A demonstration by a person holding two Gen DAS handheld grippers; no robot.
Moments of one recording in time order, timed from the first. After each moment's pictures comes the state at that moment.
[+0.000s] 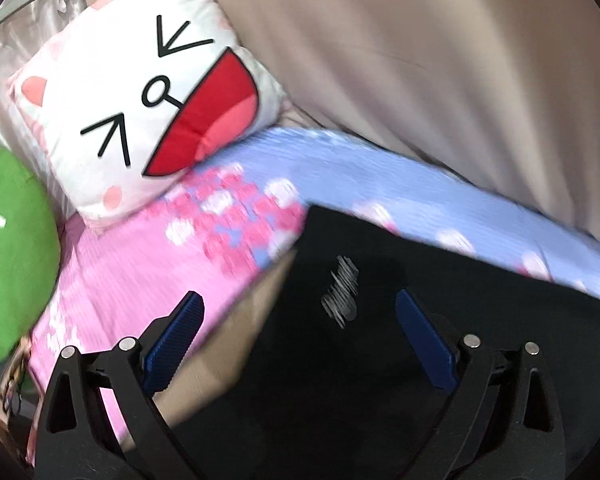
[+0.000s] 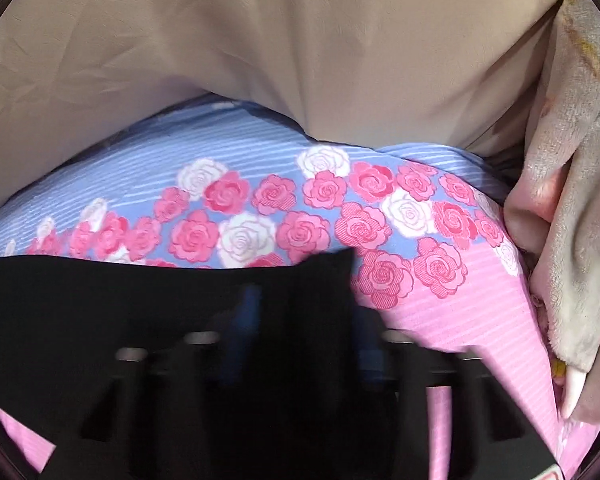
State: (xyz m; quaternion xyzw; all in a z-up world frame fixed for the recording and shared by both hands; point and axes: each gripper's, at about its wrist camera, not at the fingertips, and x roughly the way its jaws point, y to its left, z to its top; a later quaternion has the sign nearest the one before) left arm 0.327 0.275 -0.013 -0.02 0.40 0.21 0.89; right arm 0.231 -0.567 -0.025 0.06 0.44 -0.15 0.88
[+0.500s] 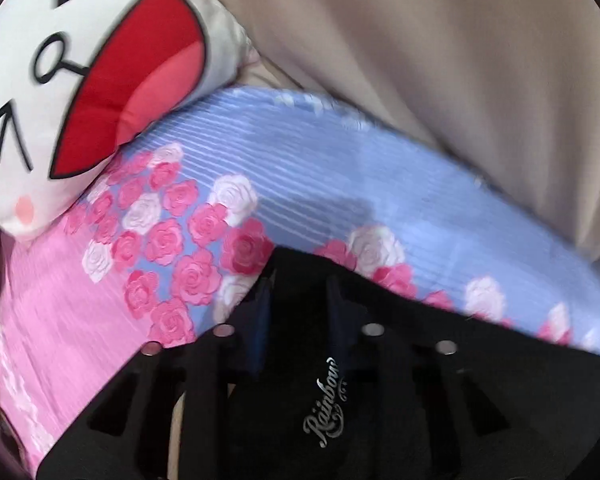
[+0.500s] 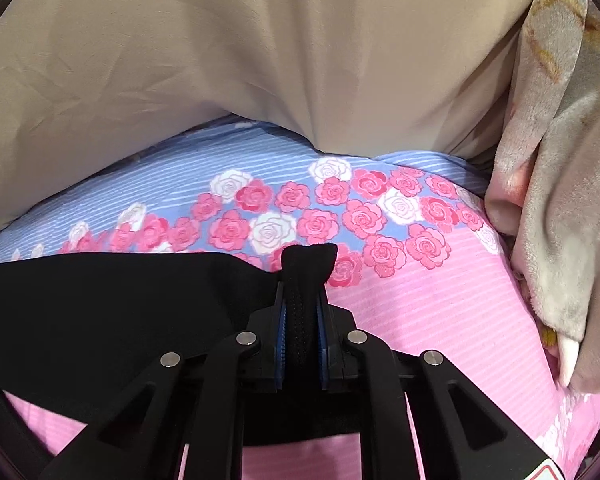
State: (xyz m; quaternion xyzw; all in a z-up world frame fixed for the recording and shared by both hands) left arm 0.402 0.303 -0.039 -0.09 0.46 0.14 0.87; right arm 0.192 -0.540 -0.005 0.07 0.41 -0.15 0.90
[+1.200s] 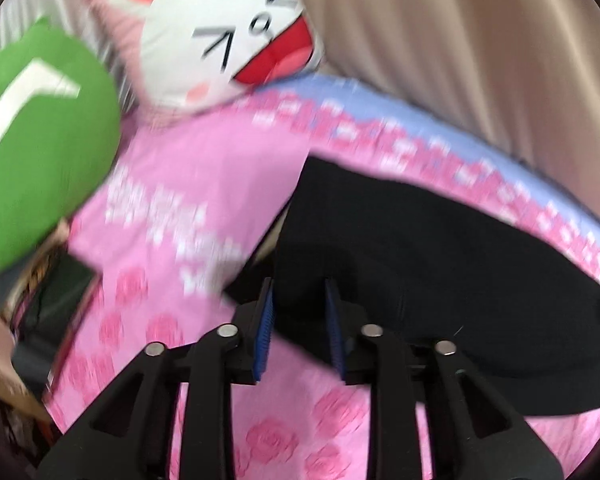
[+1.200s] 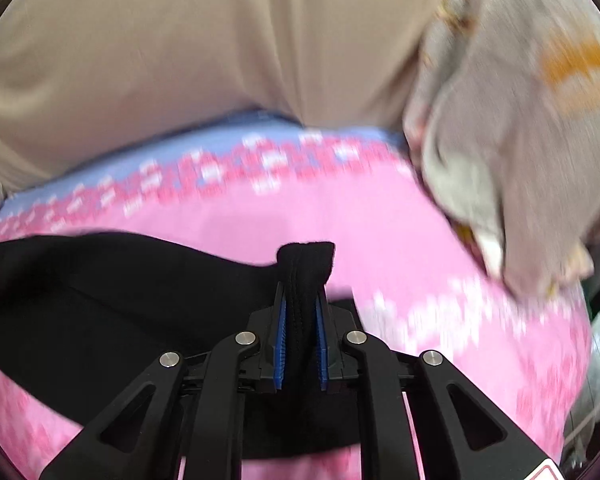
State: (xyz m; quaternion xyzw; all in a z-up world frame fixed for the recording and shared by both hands) left arm 0.082 0.324 -0.014 -0.10 0.43 0.12 0.89; right arm -0.013 -0.516 0.012 0.05 0.38 -0.13 0.91
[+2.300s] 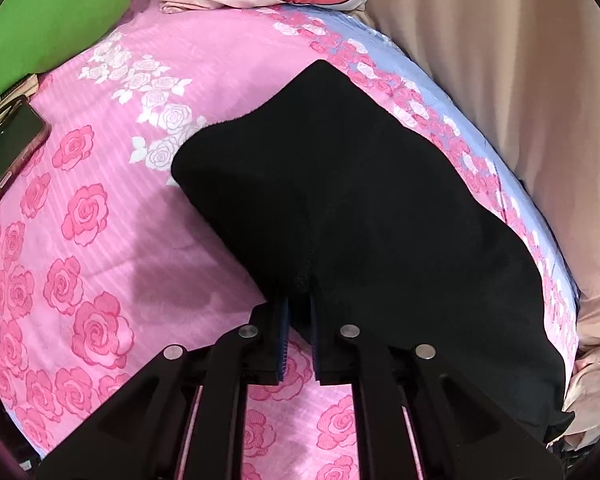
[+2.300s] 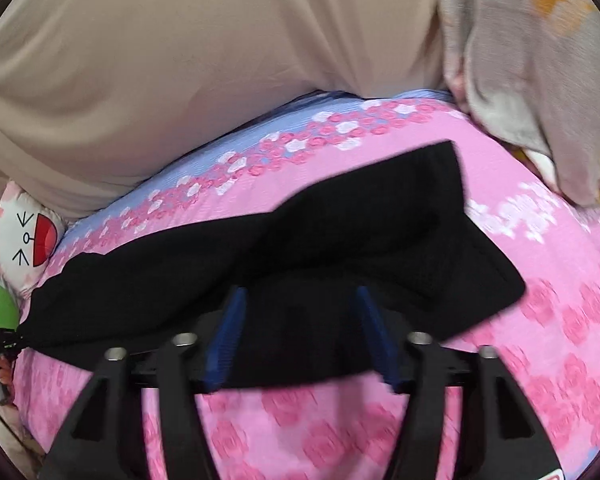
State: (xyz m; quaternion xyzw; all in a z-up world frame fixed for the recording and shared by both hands) left arm 0.090 0.320 -0.053 -0.27 0.48 0.11 0.83; right arm -0.045 -0.441 0.007 0.17 0.37 -0.05 0.91
